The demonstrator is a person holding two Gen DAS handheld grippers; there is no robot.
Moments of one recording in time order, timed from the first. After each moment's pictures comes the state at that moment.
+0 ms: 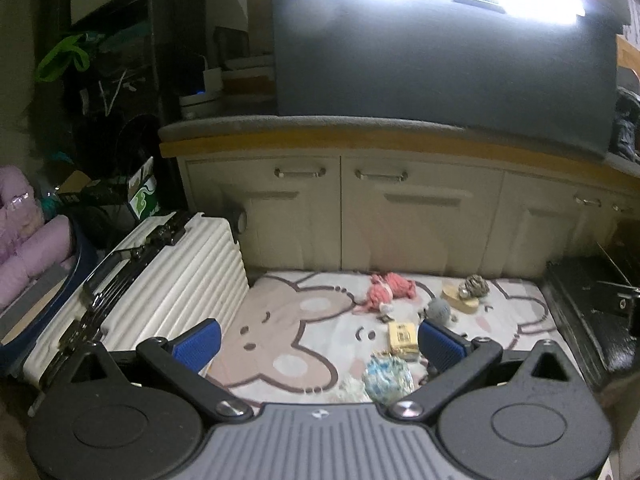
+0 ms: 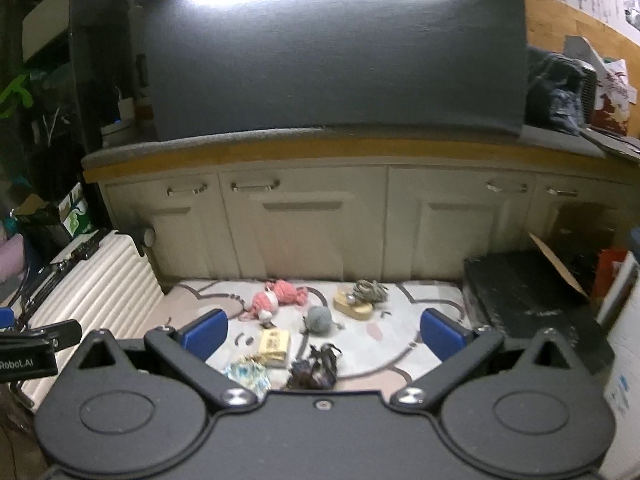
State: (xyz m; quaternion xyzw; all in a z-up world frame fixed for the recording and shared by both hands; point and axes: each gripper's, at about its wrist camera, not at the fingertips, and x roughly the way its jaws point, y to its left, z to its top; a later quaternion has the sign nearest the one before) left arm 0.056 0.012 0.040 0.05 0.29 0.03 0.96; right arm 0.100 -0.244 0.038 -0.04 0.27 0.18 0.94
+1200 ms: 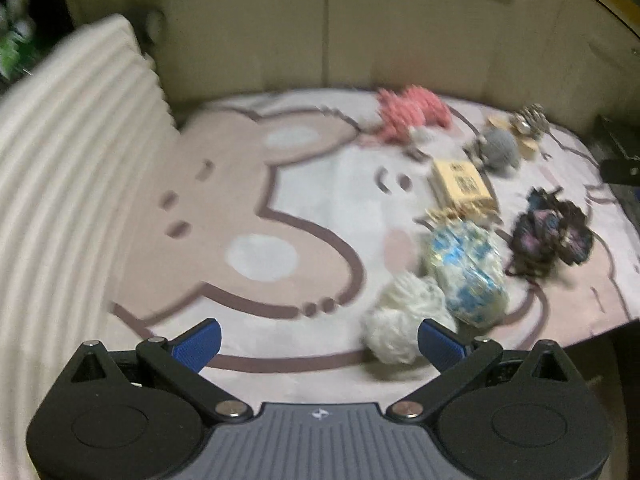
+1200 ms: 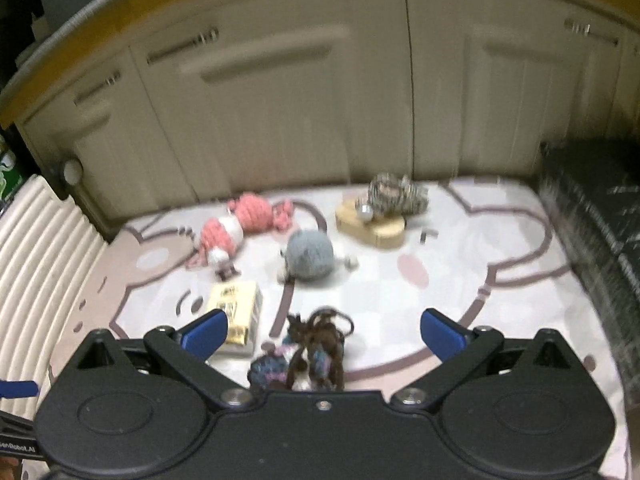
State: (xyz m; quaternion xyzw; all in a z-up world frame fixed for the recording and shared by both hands) left arm 0.224 0.073 -0.187 0.07 0.51 -0.07 0.85; right arm 0.288 -0.200 -0.162 -0.02 0.41 0.19 0.89
